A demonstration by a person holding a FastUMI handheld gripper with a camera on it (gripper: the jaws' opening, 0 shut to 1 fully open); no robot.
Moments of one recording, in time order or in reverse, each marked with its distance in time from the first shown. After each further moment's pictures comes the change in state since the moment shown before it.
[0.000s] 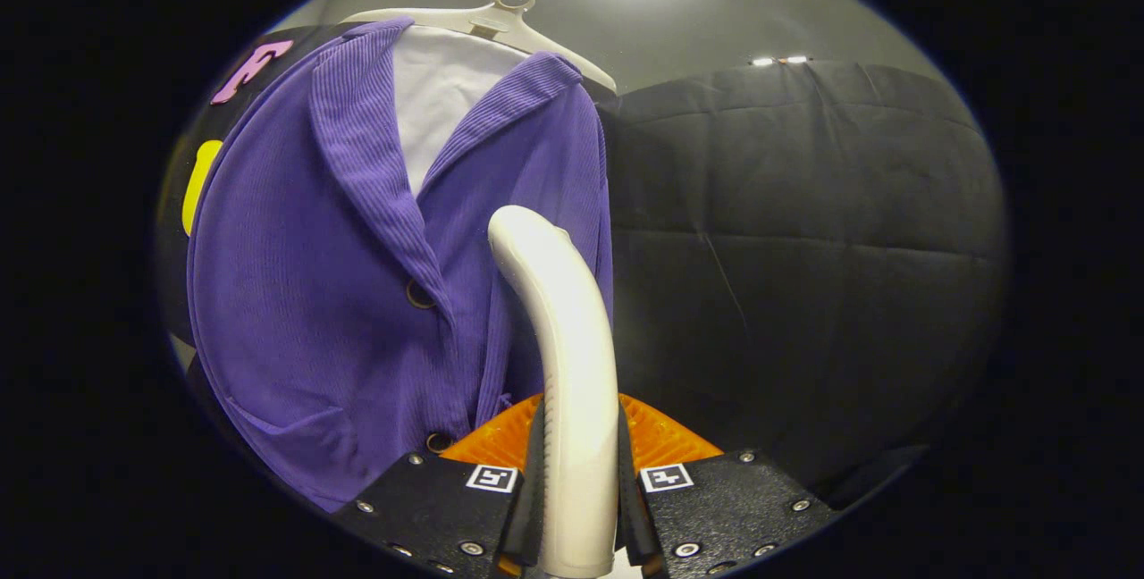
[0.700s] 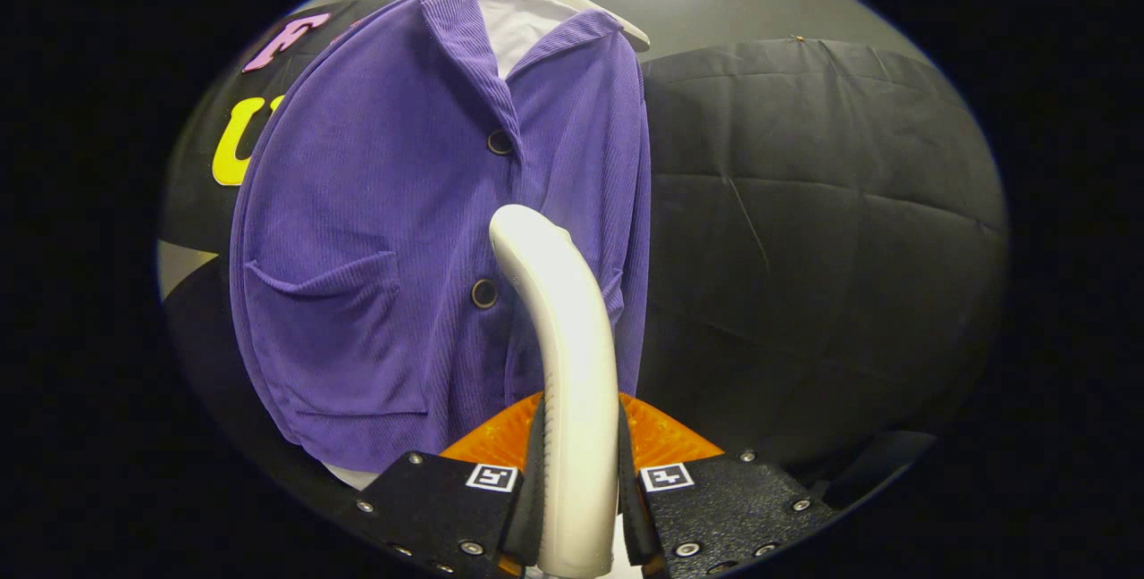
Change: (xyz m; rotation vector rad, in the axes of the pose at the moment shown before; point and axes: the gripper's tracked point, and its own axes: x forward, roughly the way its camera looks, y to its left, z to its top) arm -0.049 0.020 -0.103 -0.050 0.102 0.055
